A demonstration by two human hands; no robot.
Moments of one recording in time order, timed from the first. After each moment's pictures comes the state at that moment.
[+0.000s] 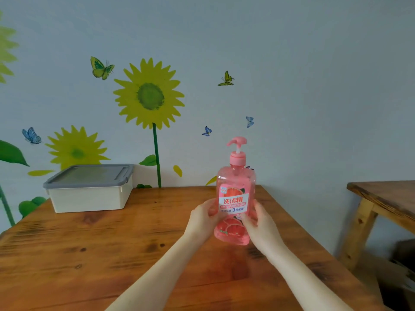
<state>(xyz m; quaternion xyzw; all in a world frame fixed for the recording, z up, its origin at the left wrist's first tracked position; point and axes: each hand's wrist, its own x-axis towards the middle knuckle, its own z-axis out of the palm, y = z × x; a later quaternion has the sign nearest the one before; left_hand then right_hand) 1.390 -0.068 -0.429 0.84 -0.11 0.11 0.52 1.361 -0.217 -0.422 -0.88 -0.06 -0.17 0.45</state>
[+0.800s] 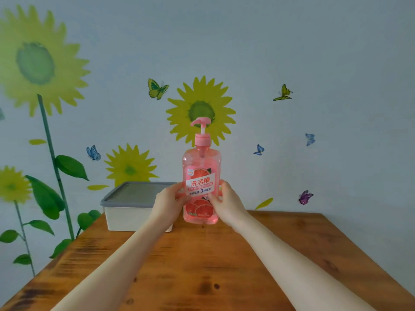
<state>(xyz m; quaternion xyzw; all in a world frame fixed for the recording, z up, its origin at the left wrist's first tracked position) 1.440 0.128 -0.364 0.86 0.02 0.25 0.45 1.467 -0.020 -0.356 -0.84 -0.20 -0.09 0.50</state>
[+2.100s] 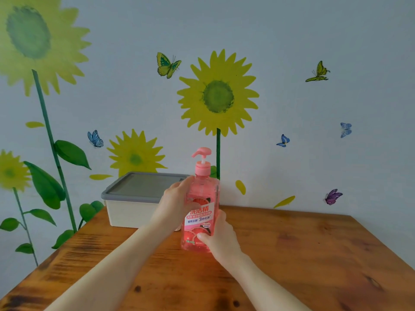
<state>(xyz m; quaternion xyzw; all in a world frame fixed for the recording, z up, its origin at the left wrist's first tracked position) 1.486 0.160 -0.396 0.91 -0.02 0.26 0.31 1.514 0.031 -0.471 -0.89 -0.18 -0.06 0.42</state>
